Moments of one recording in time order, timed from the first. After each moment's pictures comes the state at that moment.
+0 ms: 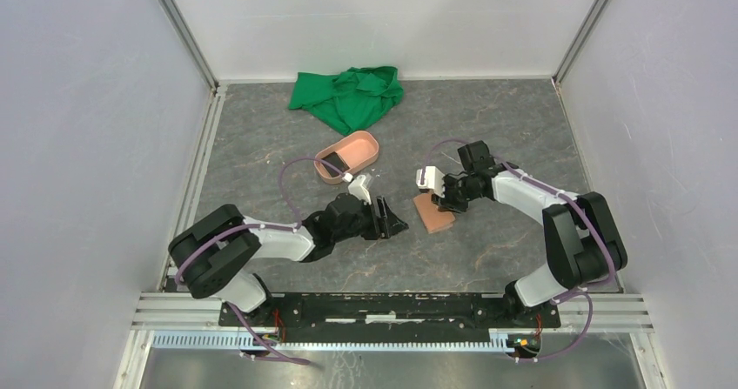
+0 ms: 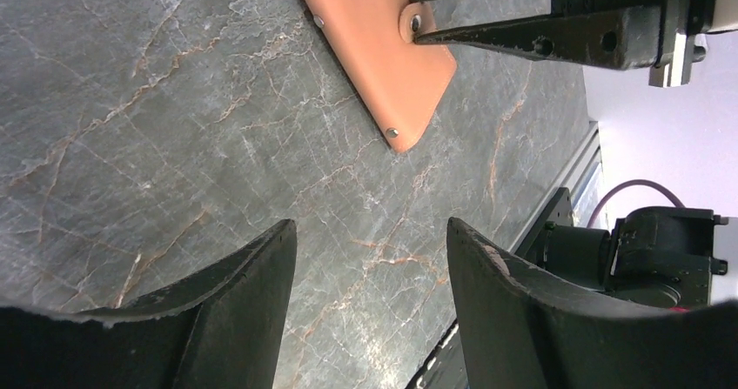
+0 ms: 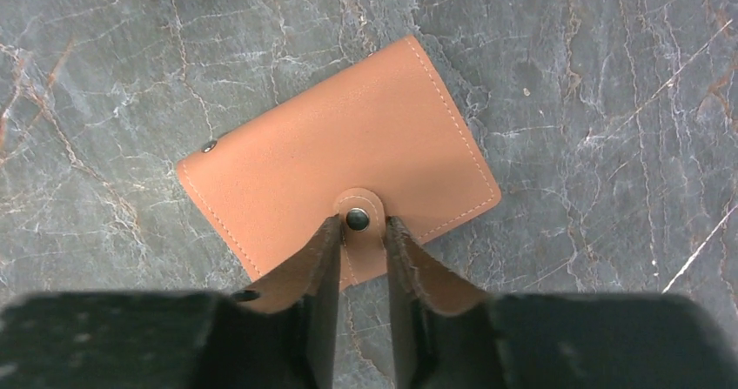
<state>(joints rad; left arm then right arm) -0.91 1.51 0.47 0.60 0.08 -0.89 0.33 1.54 0.82 -0.44 -0.54 -1.06</state>
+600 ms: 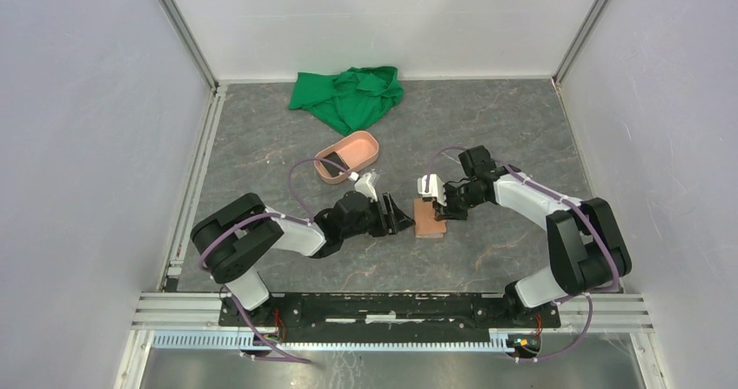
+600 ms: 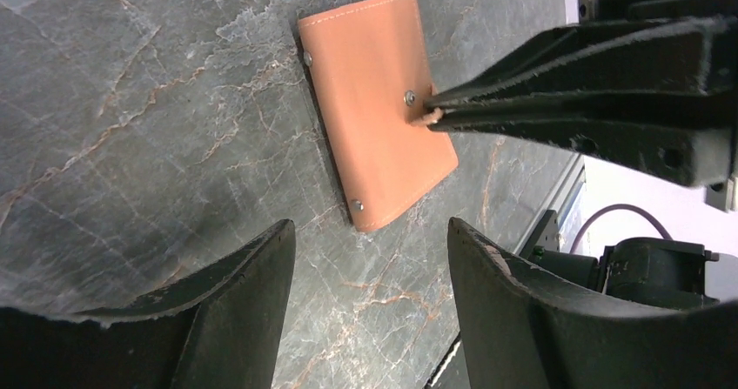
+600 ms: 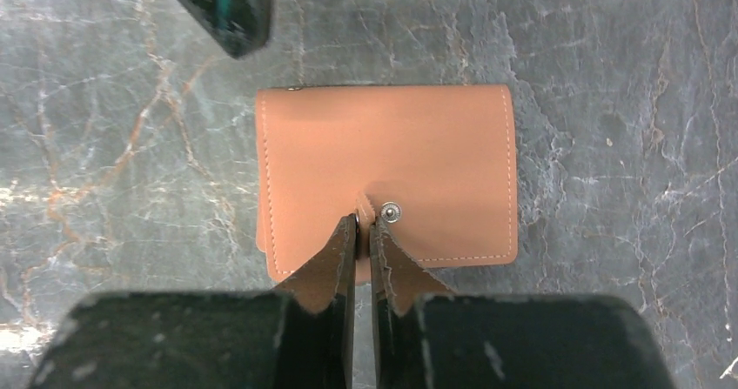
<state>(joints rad) -0.91 1.66 0.52 0.71 0.09 -0.95 0.34 1.50 0.80 -0.53 -0.67 -1.12</state>
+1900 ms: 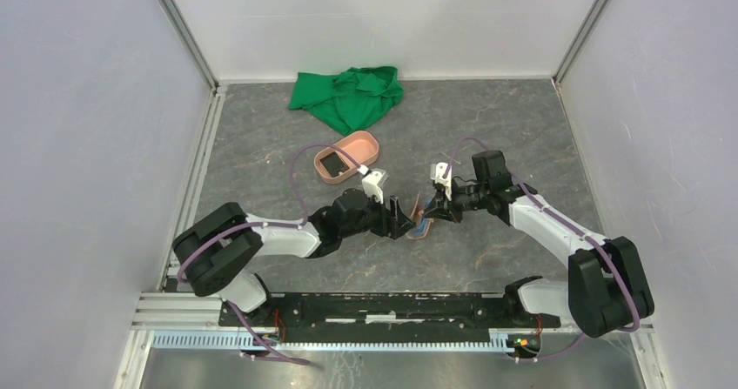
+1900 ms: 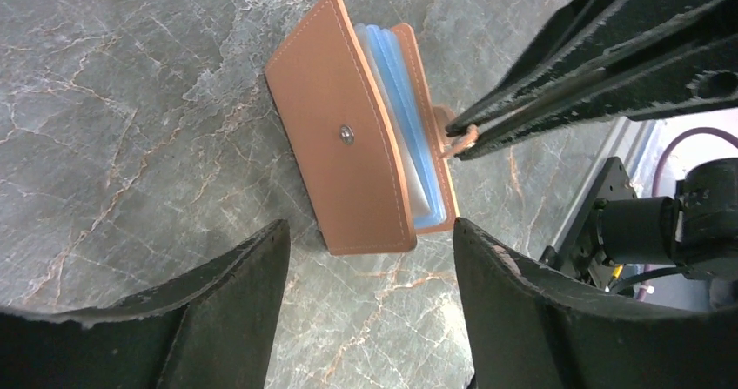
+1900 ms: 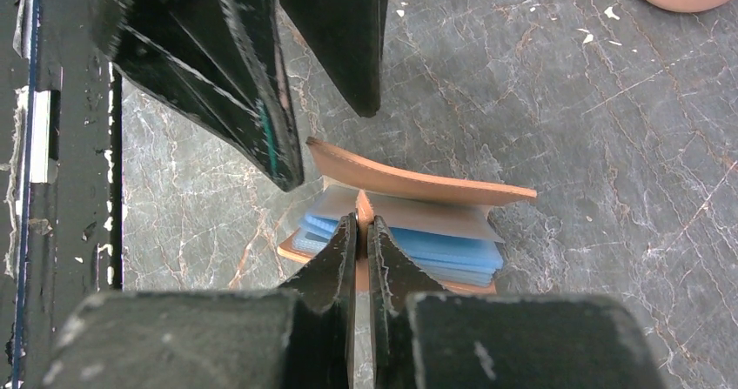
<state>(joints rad) -0.93 1.52 0.54 0.60 0.09 -0.62 0.33 1.27 0.65 -0.26 -0.93 -0.71</state>
